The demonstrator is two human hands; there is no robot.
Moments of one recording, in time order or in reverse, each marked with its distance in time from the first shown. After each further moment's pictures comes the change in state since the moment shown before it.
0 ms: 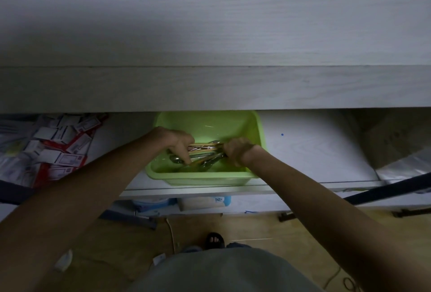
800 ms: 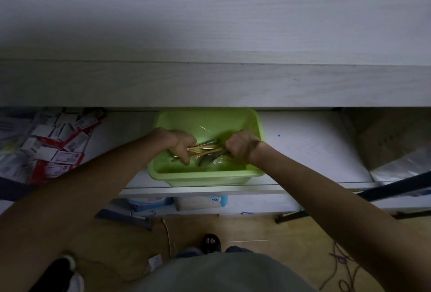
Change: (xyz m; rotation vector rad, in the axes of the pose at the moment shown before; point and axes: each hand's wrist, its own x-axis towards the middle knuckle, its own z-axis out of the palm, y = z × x) left_hand 0.006 0.004 0.005 0.037 0.063 0.051; right_hand -0.008 0.019 -0.002 -0.235 0.124 -0.069
